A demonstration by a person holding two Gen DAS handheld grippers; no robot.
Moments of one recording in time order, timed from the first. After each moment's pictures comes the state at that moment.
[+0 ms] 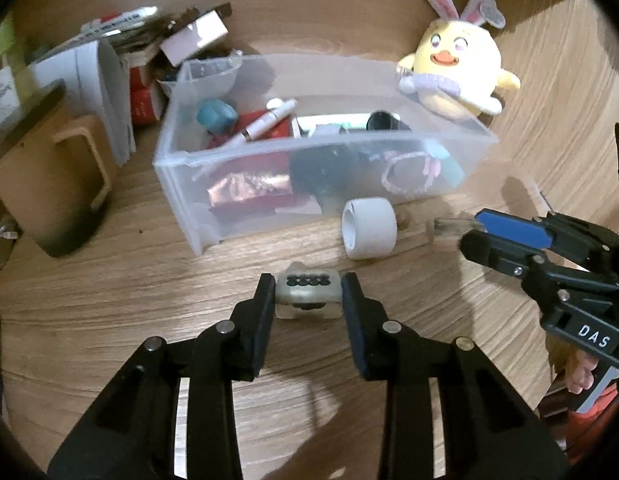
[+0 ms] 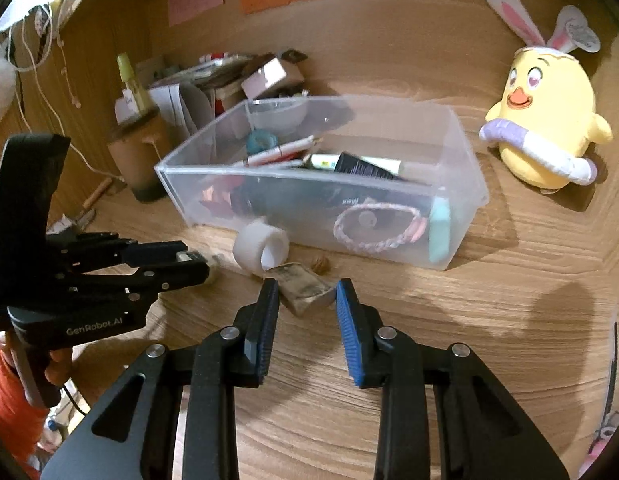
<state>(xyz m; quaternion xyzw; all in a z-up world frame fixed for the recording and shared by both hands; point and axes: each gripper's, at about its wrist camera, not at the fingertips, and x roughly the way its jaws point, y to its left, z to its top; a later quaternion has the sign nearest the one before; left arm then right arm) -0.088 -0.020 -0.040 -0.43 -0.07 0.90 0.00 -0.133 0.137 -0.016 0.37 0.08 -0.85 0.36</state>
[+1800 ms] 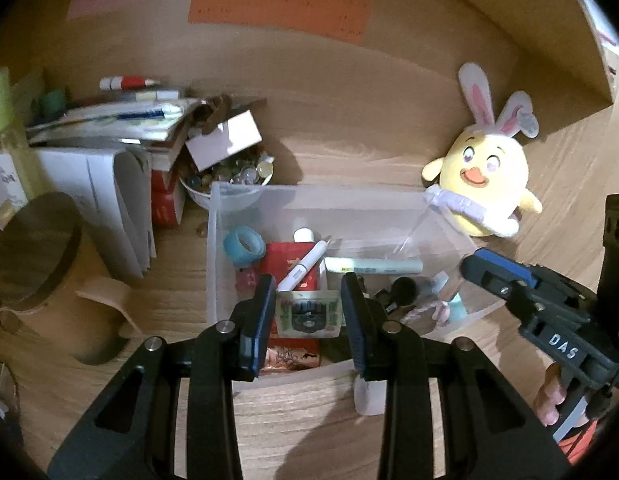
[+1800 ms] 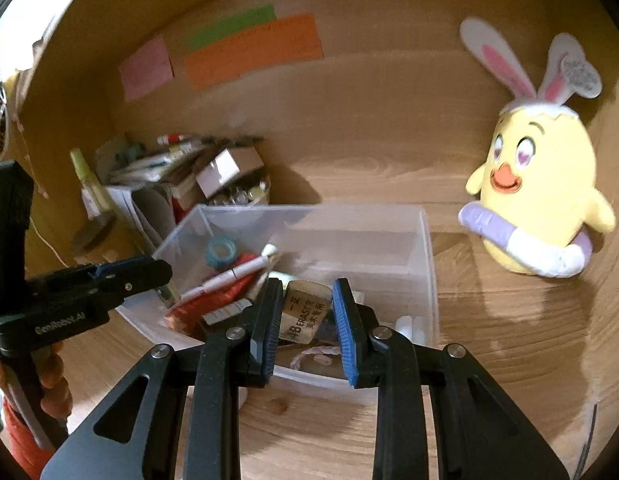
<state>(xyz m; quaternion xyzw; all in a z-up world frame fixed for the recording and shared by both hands) -0.154 -0.058 0.023 -0.35 -0.12 0.93 -0.03 -0.214 0.122 0.025 0.33 0.03 -0.88 0.33</state>
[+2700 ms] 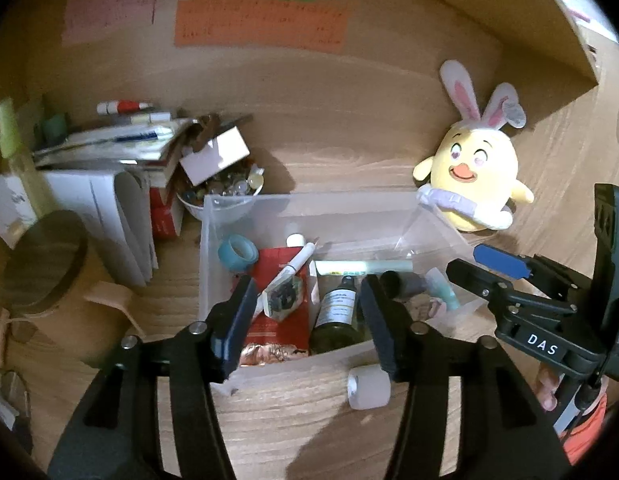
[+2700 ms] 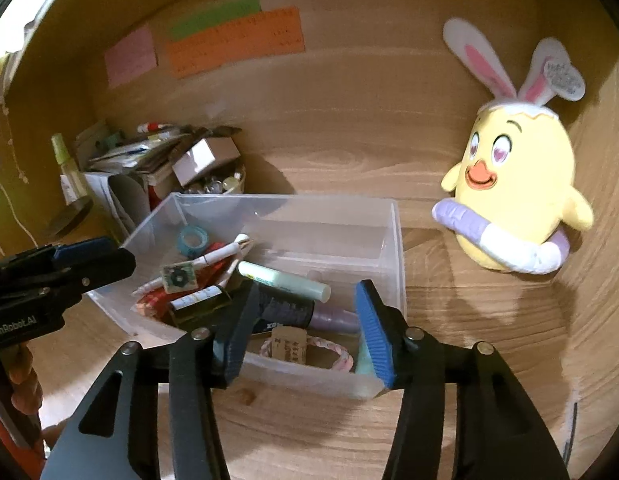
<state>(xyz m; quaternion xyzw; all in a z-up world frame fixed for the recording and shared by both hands) -0.138 -0.040 0.037 -0.33 -0.09 0.94 -0.03 -0.209 0.133 0.027 0.32 0.06 -0.90 0.30</state>
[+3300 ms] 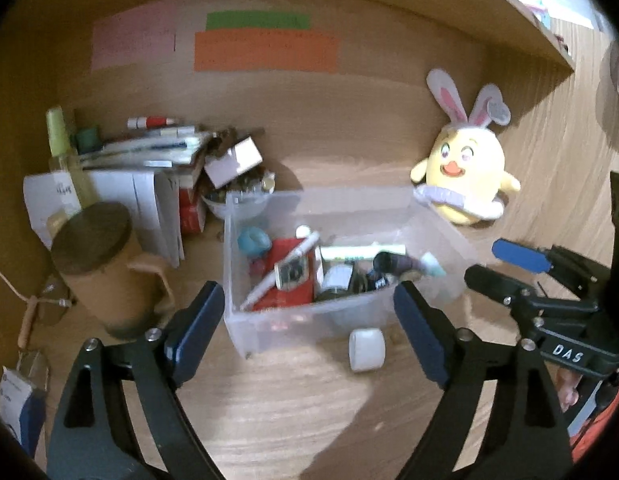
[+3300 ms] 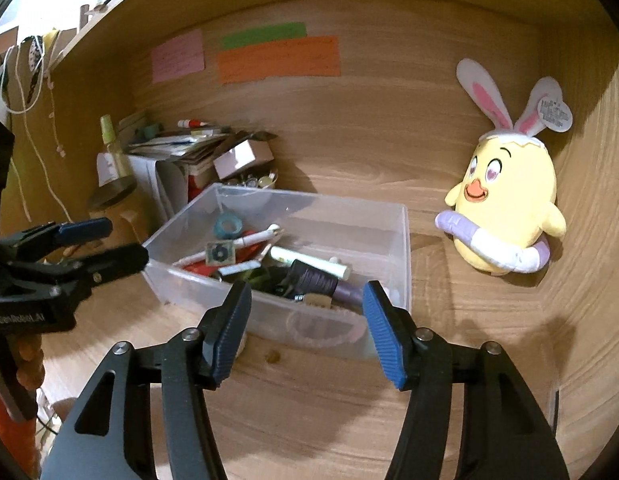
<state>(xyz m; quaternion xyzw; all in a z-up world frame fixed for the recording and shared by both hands) -0.088 -0.025 0.039 -0.31 -0.06 0.95 -0.05 -0.153 0.145 0.037 0.29 0.09 -0.90 0.32</state>
